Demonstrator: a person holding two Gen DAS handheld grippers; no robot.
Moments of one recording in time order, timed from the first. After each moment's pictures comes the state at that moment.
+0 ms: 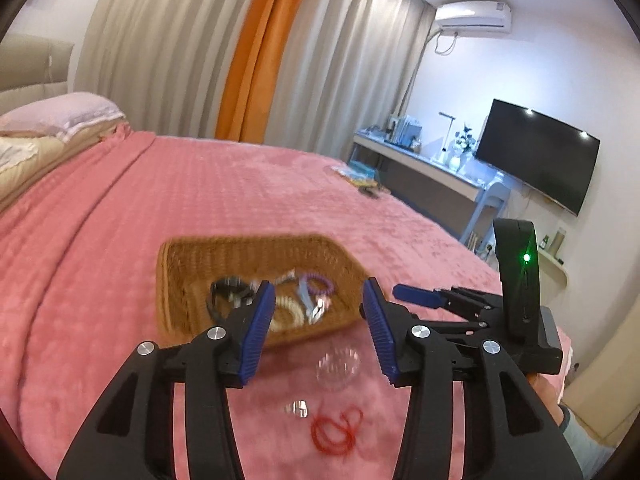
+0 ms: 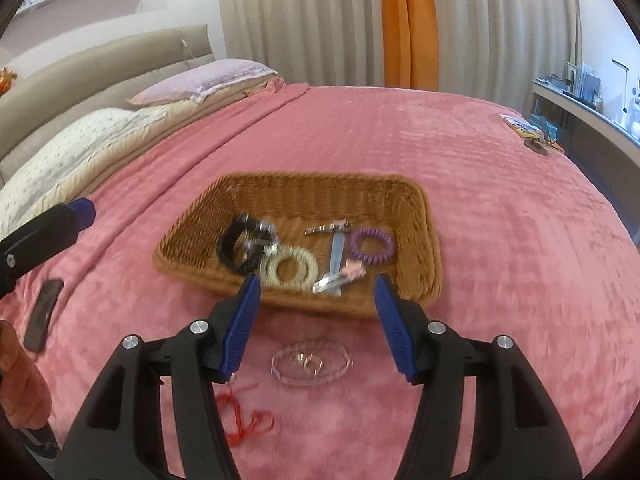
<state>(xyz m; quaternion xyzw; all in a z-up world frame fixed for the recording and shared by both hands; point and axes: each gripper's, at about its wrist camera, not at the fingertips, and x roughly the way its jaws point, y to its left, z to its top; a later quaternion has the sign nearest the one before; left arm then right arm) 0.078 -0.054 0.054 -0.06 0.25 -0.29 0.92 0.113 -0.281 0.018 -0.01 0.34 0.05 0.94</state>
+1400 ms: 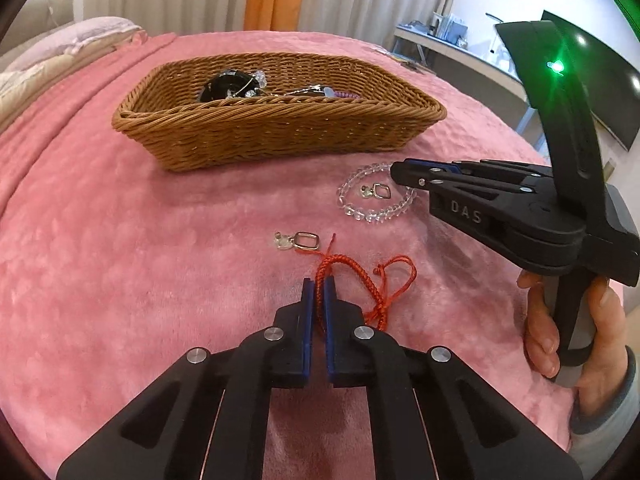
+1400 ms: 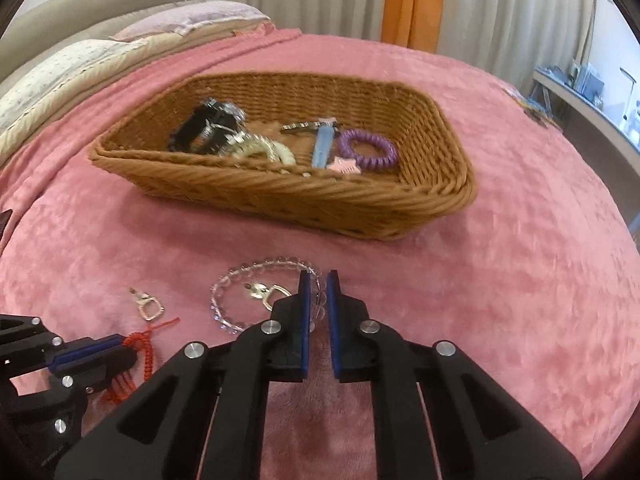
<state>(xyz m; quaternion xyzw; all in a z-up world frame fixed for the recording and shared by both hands) 0.067 -0.091 -0.076 0.01 0.42 -0.23 0.88 0.128 -0.277 -0.066 -0.07 0.40 0.01 0.91</state>
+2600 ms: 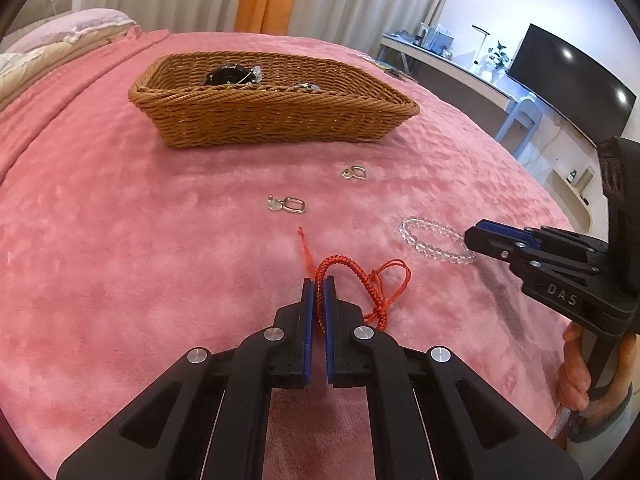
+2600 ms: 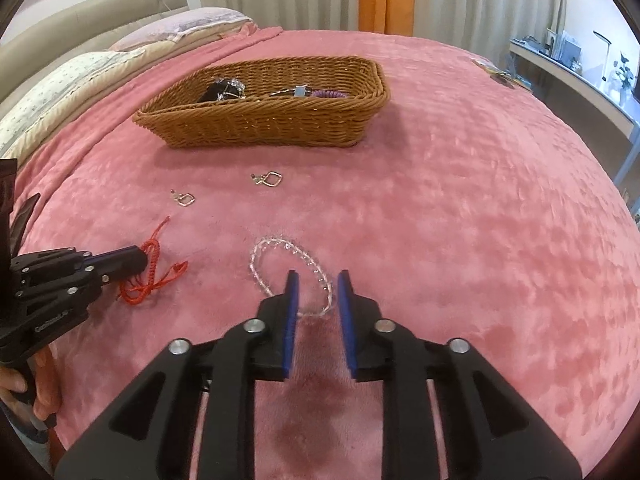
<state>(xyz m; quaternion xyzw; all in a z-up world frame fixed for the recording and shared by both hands) 0.041 -0.074 -0.080 -0.02 0.41 -0.26 0.87 0.022 -0.300 -0.060 -0.03 0.42 -0.01 0.91</state>
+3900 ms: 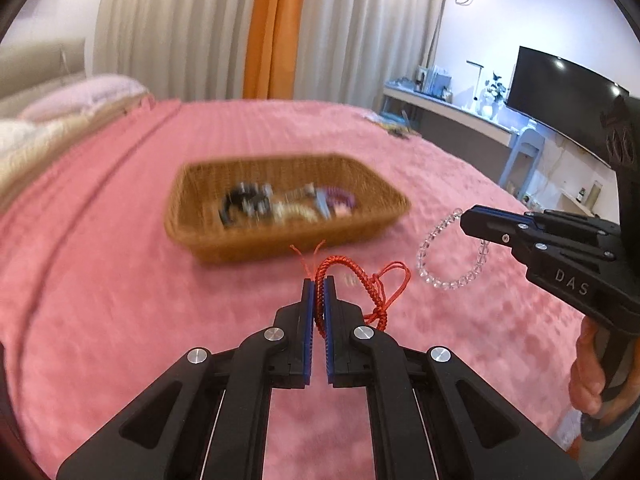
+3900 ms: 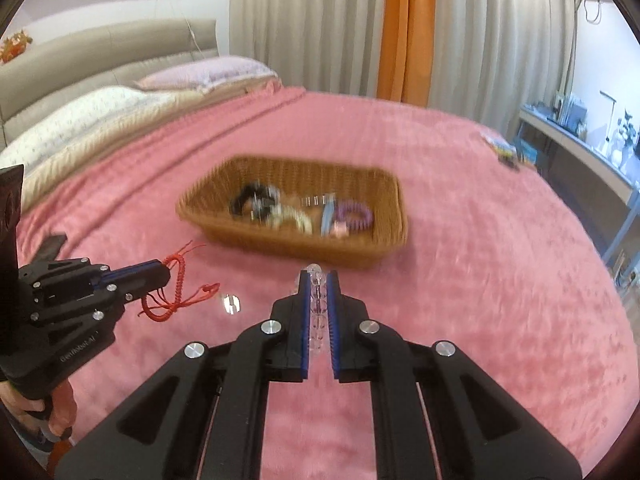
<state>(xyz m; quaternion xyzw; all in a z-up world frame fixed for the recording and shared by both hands) 0.045 -0.077 0.012 0.01 0.30 -0.22 0.93 0.032 -0.266 0.036 -0.07 0.31 0.02 0.95</state>
